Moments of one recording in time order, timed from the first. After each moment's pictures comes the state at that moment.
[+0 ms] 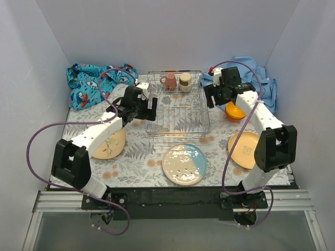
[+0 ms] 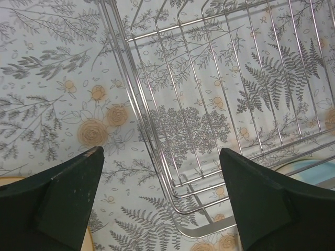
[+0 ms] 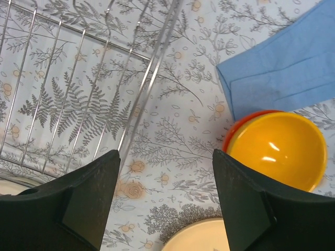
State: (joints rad) left arm -0.46 1.52 1.16 -0.36 -0.03 -0.21; right arm 0.26 1.69 1.47 -0.65 -0.09 -0.14
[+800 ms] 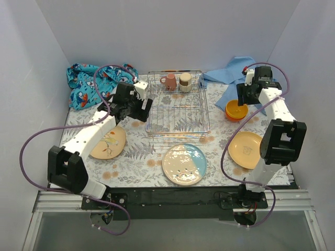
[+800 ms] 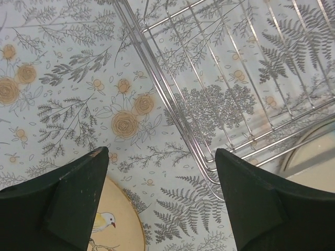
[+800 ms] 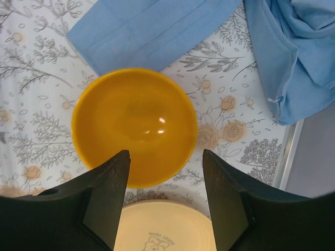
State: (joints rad) left arm -0.40 1.44 1.22 -0.50 0.05 0.05; right arm -0.08 1.75 1.49 -0.69 -0.09 -0.21
